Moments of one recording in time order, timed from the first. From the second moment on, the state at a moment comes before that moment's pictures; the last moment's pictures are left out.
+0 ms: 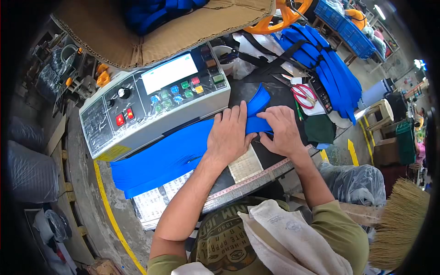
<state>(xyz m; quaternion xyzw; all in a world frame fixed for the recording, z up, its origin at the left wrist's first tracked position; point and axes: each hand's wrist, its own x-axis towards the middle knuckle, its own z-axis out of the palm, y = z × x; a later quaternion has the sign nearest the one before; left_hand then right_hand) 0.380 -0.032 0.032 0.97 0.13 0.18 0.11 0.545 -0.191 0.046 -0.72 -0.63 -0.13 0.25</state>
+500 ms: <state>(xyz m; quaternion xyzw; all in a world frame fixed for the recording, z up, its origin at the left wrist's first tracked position) 0.379 -0.030 0.031 0.97 0.13 0.19 0.12 0.543 -0.194 0.038 -0.72 -0.63 -0.11 0.26</state>
